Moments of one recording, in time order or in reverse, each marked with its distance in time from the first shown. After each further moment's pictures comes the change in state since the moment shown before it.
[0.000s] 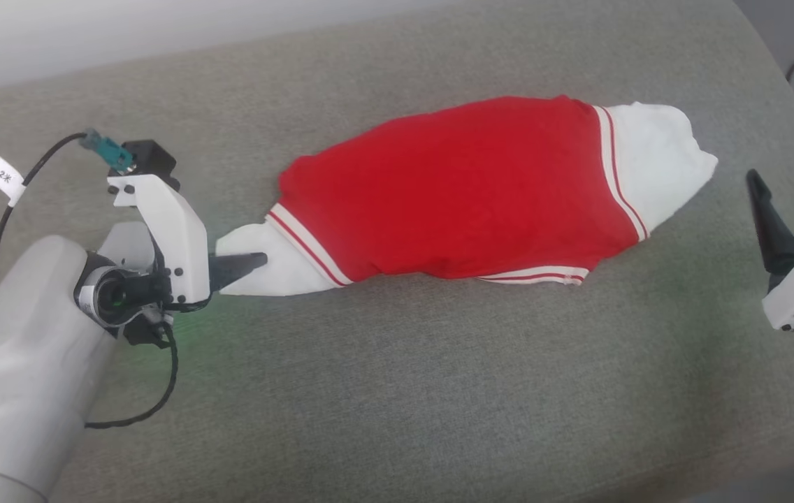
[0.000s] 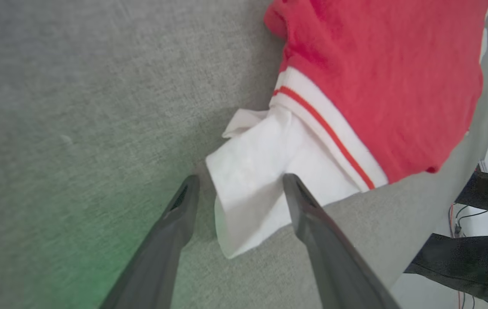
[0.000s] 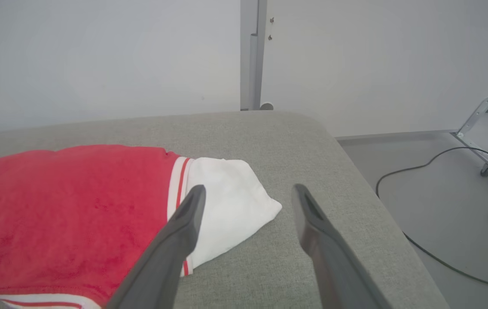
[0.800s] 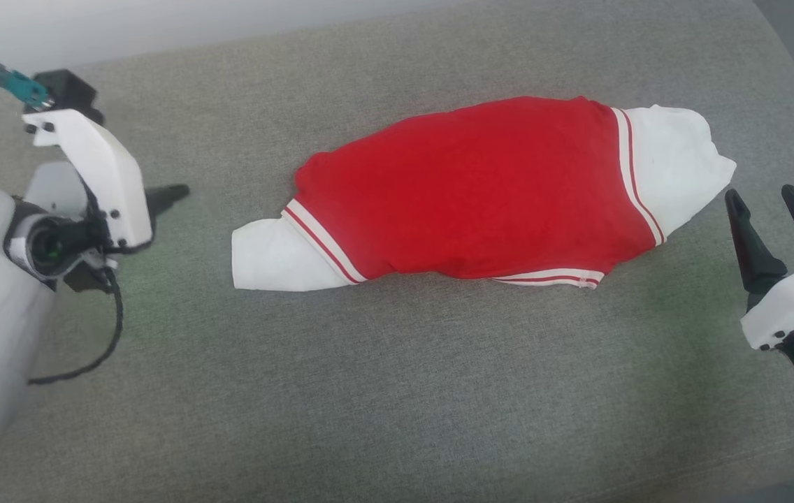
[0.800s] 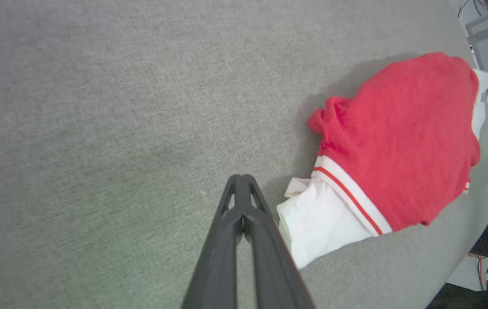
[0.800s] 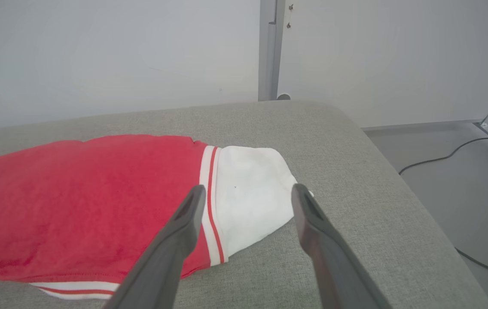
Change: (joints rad) left arm -0.116 0.082 -0.008 0.032 -0.026 0.001 -0.069; right arm 0.071 0.076 -0.043 -0.096 -0.042 0.000 0.048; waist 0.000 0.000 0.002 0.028
